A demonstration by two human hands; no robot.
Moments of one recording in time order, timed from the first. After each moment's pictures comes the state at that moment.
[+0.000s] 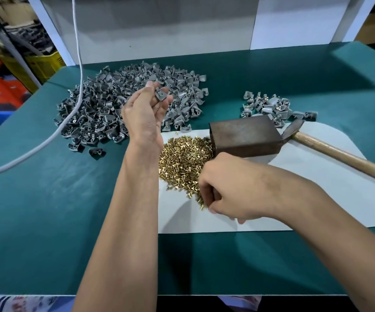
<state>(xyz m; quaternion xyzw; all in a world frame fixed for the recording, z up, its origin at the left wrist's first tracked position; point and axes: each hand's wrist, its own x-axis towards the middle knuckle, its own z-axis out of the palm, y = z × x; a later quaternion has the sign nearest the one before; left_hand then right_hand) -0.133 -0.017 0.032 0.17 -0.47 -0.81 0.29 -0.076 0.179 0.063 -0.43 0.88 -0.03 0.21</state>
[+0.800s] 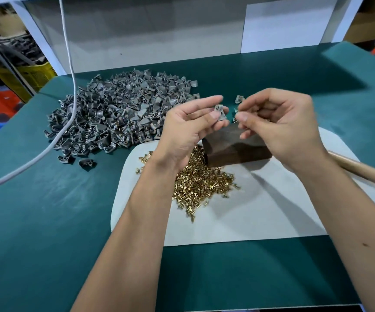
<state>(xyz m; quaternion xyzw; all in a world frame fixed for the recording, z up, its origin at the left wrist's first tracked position) -0.135 0.048 0.029 -0.03 -0.56 -0.82 0.07 -0.159 0.236 0.042 -0.28 0.70 -0.66 -0.09</state>
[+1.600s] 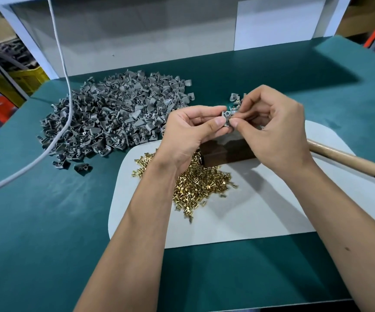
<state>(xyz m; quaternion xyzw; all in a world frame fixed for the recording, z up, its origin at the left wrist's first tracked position) -0.135 0.055 0.023 -0.06 -0.59 -0.80 0.04 -0.156 0.231 0.031 -0.25 0.78 -0.53 -0.23</state>
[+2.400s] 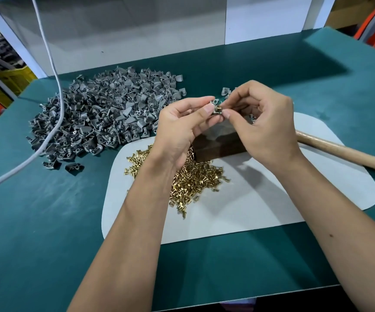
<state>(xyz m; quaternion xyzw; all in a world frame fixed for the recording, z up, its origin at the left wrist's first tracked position) -0.137 0.064 0.025 -0.01 -0.56 -0.83 0.06 -0.155 0.232 0.029 -0.27 0.77 -0.51 -0.27</state>
